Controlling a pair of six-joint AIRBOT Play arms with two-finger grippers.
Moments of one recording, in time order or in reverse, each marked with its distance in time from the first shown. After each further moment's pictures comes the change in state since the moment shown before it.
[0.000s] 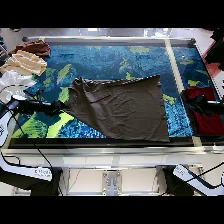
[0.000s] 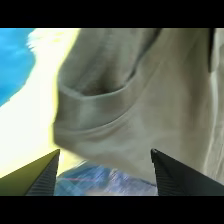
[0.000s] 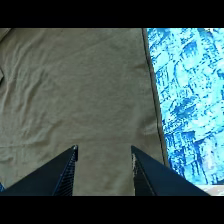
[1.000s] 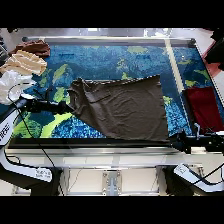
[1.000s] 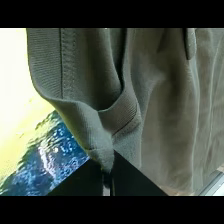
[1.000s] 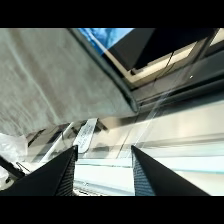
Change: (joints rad) left arm -0.070 -0.019 0.000 -0.051 -0.041 0.026; right arm -0.142 -0.023 -0.515 -0.209 0.084 0.195
